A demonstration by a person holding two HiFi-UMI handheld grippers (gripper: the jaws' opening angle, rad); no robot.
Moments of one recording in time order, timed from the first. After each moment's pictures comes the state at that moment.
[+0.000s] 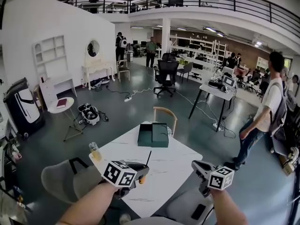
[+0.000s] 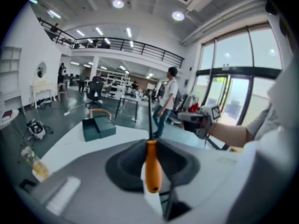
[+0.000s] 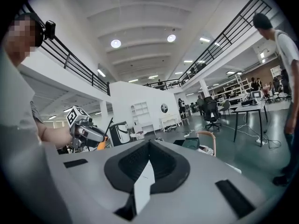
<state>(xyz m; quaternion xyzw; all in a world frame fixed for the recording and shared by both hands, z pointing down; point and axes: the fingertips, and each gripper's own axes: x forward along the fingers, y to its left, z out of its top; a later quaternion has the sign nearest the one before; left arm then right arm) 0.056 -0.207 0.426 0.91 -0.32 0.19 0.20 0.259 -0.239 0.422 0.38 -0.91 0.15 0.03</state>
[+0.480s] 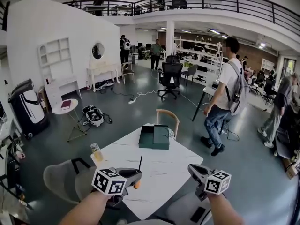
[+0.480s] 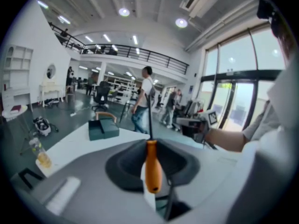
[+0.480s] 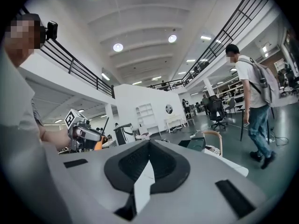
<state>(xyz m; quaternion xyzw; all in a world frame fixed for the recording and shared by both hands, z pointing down) 0.040 -0.179 0.419 0.90 -0.36 0.15 0.20 0.252 -0.234 0.426 0.34 -0.93 0.15 0.01</state>
